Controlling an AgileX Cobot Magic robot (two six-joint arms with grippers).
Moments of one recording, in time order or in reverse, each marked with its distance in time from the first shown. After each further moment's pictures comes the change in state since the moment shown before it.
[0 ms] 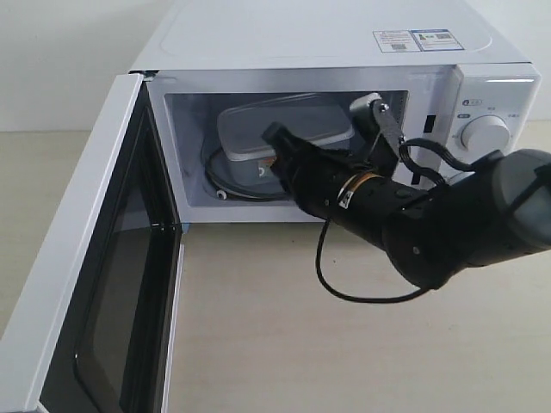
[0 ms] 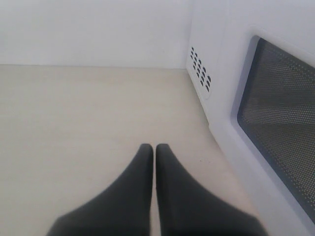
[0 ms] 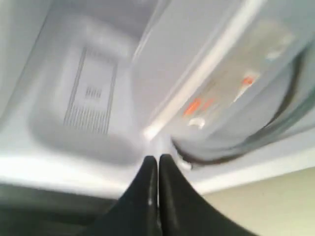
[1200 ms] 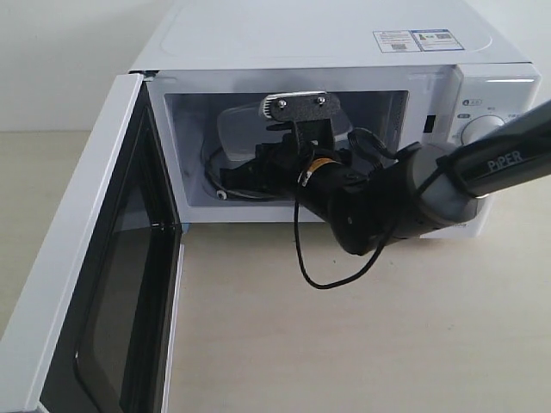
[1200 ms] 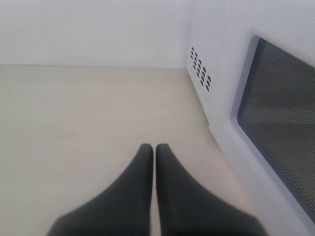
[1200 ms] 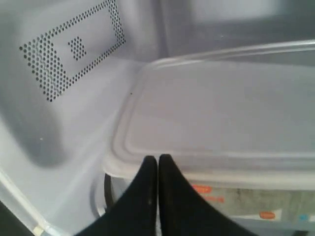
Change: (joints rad) left arm 0.000 0.000 0.000 0.000 0.000 0.000; right arm 0.007 0.193 -0.254 0.143 0.041 -0.944
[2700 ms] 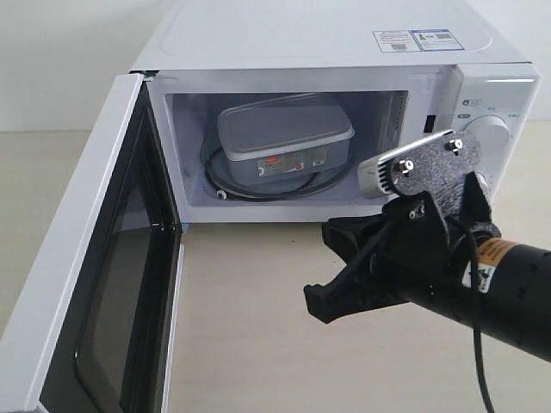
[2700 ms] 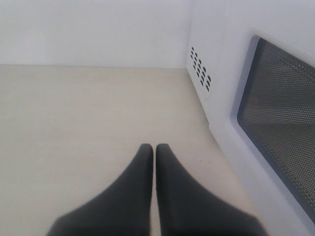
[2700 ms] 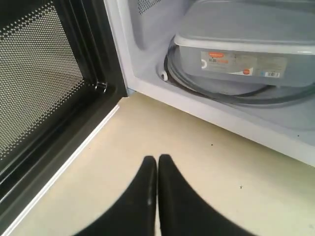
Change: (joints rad) left arm 0.000 0.000 0.000 0.000 0.000 0.000; right arm 0.160 -0.774 0.658 0.095 0.235 -0.171
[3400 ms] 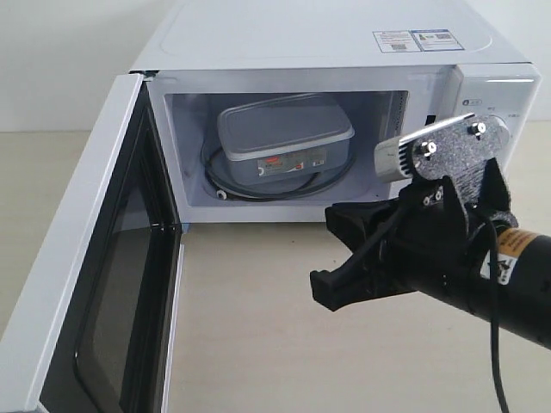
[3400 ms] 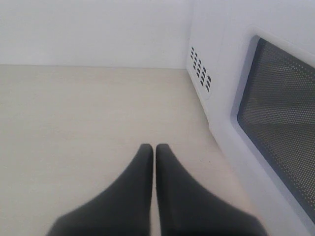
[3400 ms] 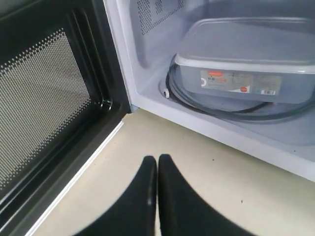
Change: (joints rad) left arm 0.000 0.000 0.000 0.000 0.000 0.000; right arm 0.000 -0.055 0.002 0.006 0.001 0.007
